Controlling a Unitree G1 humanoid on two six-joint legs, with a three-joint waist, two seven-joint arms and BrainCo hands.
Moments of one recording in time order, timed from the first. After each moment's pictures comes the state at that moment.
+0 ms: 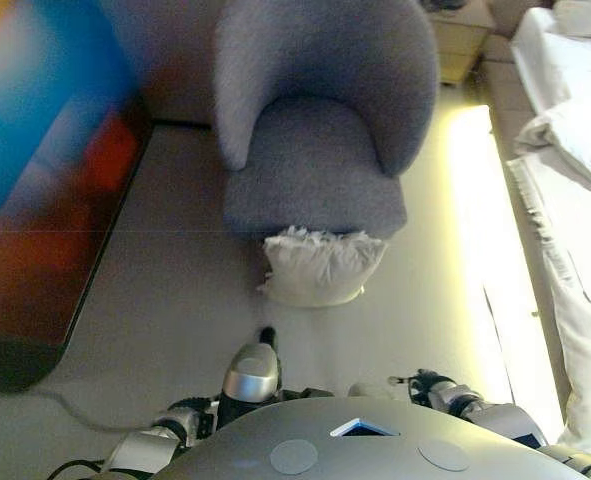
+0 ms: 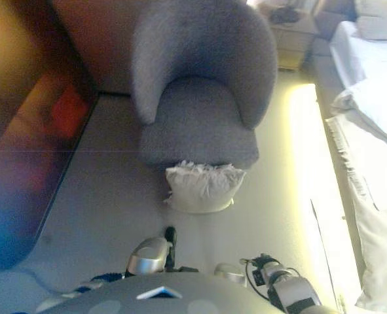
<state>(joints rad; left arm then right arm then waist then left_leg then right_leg) -0.05 0.29 -0.20 1.31 -0.18 0.20 0.14 -0.06 -0.16 0.24 1.37 0.01 0.13 -0.10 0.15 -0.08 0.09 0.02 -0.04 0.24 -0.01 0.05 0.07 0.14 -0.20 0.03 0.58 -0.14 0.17</state>
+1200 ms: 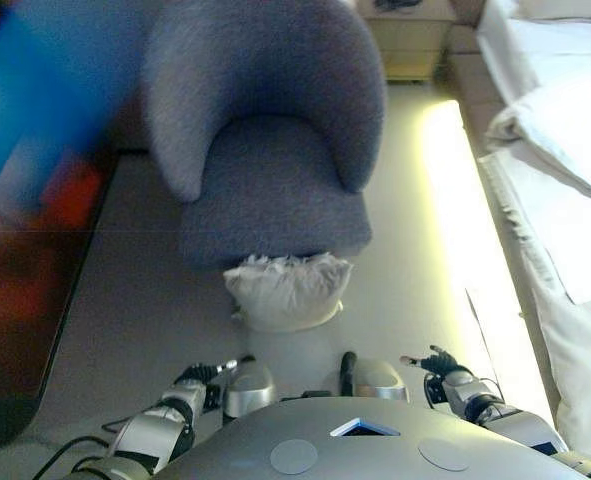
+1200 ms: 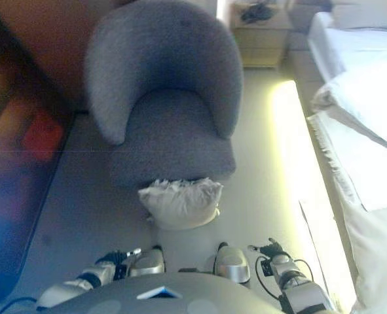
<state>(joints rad) -0.08 0.22 -0.21 1.32 -0.24 0.12 0.17 -0.07 -0.29 0.26 1.27 0.07 0.05 -0.12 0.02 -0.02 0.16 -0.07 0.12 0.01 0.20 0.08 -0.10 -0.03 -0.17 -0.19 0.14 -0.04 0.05</state>
